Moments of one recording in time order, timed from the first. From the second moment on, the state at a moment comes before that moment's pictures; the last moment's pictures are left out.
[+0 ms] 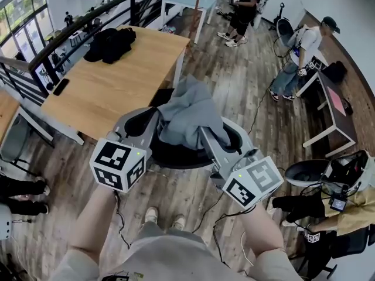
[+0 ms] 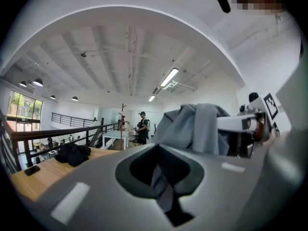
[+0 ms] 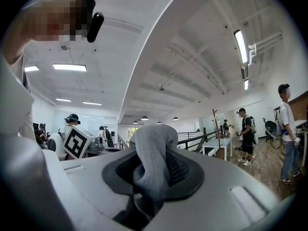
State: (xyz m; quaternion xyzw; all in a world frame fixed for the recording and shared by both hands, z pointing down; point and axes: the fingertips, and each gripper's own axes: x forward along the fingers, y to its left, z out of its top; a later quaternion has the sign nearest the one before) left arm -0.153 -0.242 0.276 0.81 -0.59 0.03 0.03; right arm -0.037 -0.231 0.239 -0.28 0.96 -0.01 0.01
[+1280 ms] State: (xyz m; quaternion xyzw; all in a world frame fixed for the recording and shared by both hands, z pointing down) left arm -0.146 -0.132 0.314 0.82 -0.56 0.01 0.08; right arm -0.048 -0.069 0.382 -0.02 0.97 -0.12 -0.20
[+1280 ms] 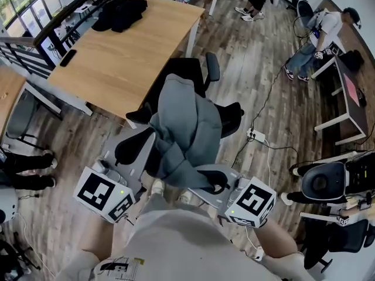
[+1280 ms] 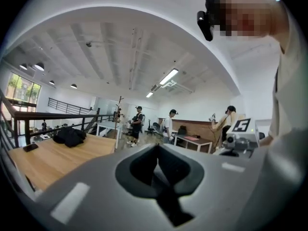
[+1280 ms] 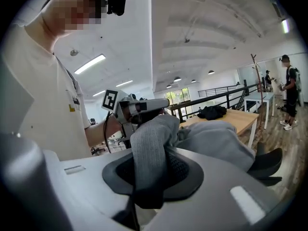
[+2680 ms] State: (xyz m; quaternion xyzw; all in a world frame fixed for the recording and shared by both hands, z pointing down) left arm -0.117 -0.135 0.499 0.81 -0.53 0.15 0.18; right arm -0.058 -0.101 0.529 -0.04 0.94 -0.17 -0.29
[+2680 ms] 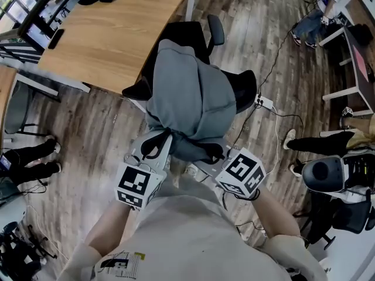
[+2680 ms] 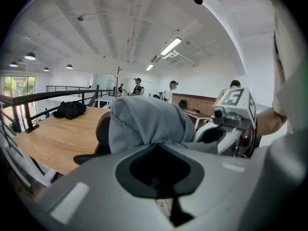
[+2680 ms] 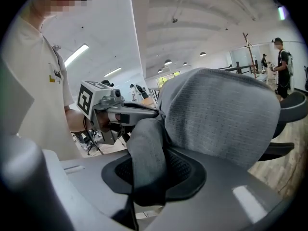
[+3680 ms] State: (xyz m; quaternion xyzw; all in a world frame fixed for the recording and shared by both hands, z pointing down) left arm -0.110 -0.155 0.500 0.82 -0.52 0.13 0.21; right arm -0.043 -0.111 0.521 -0.07 0.95 -0.17 -0.25
